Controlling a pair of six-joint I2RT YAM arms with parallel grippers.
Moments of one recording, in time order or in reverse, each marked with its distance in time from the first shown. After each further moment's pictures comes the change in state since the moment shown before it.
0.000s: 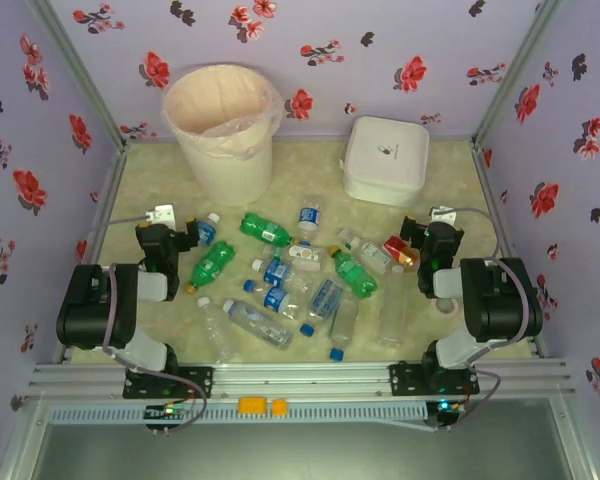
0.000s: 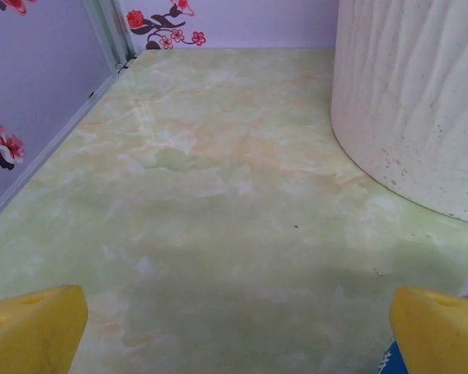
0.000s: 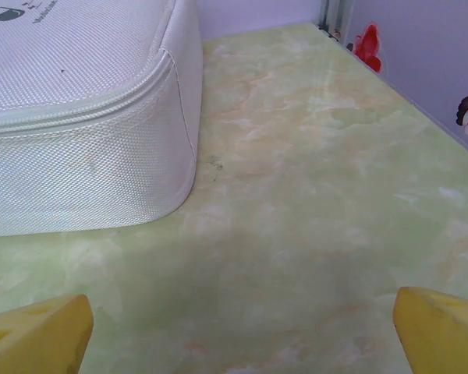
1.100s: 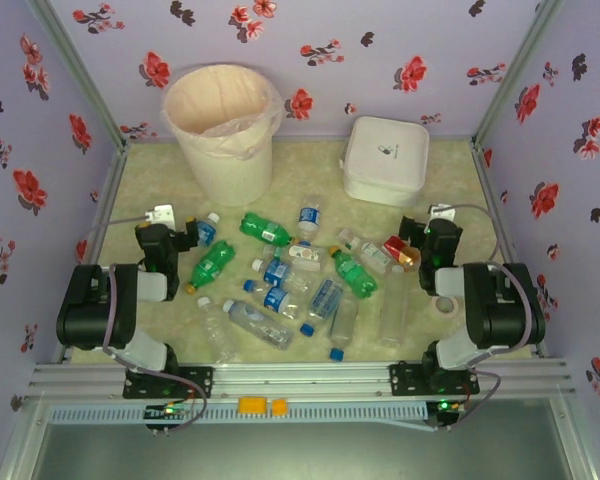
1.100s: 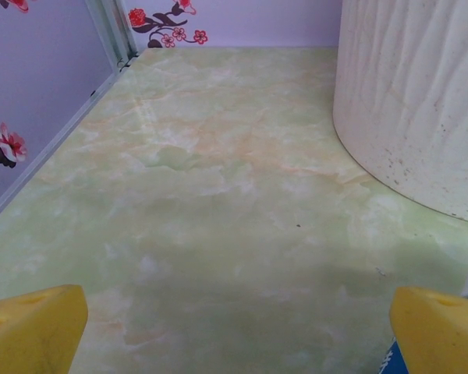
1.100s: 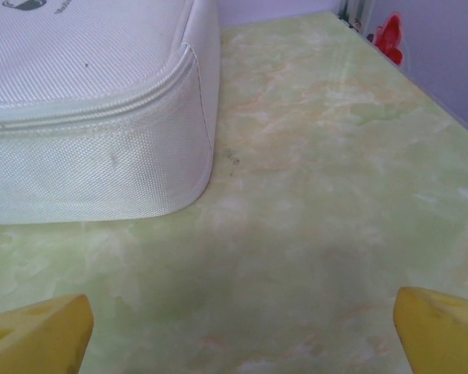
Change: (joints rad) left arm 0.005 -0.012 0.000 -0.016 0.000 -0.003; right arm -0.006 -0.071 0.040 -0.141 -0.047 -0.007
